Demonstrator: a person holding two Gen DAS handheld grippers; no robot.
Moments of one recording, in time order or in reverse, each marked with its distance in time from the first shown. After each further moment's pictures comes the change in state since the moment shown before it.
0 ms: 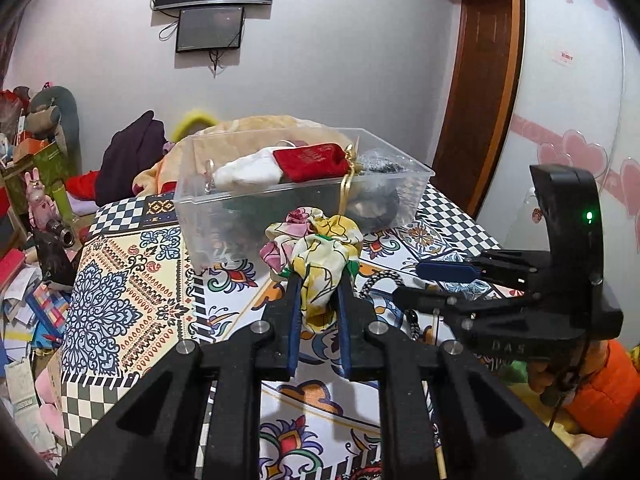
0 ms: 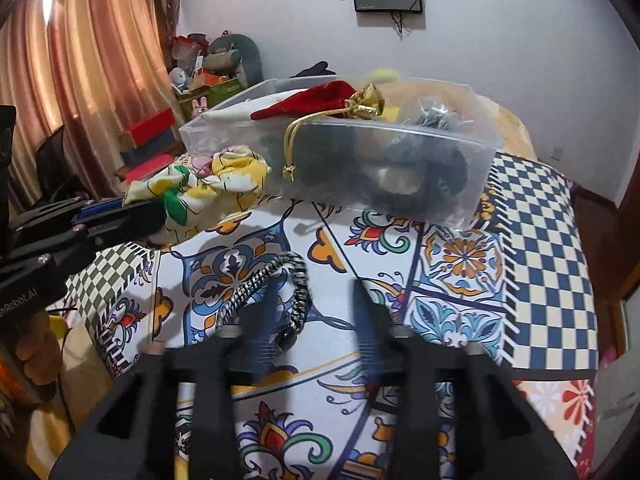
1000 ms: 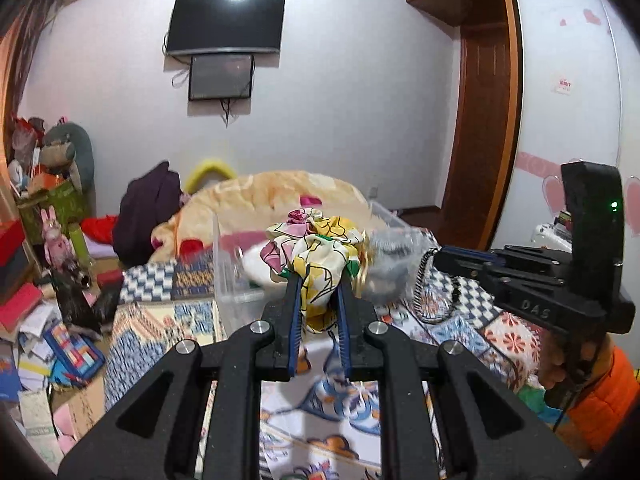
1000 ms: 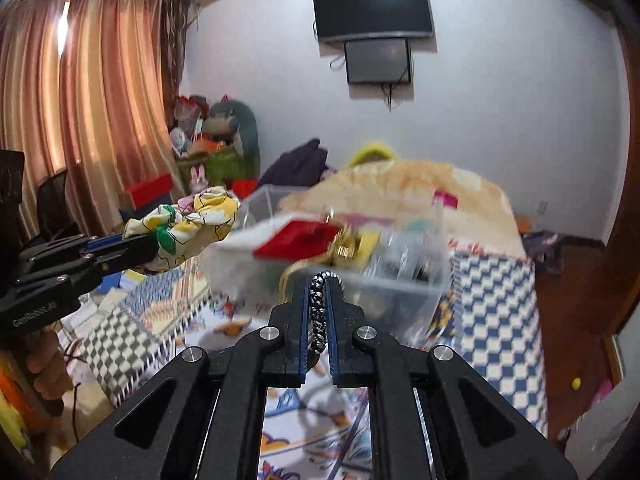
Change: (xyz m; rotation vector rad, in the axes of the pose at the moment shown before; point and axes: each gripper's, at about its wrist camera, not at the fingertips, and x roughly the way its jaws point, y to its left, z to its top) left arm -0.039 0.004 0.049 0.025 -0.179 0.048; right arm -0.065 -0.006 0.050 -0.020 -0.266 -0.045
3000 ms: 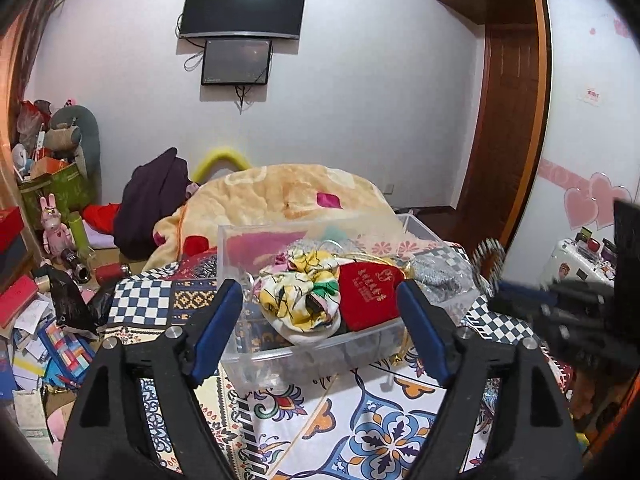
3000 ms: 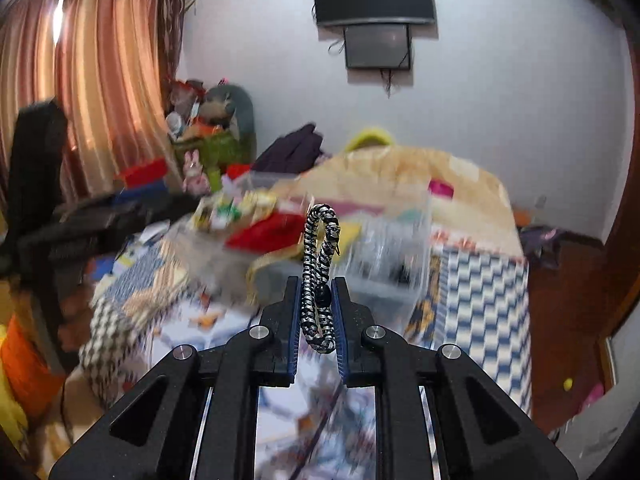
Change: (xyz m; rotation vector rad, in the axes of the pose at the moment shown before) left arm 0.060 0.025 0.024 -0.056 0.043 0.047; right arm 0.015 -0.010 -0.001 -0.018 0.071 -0.015
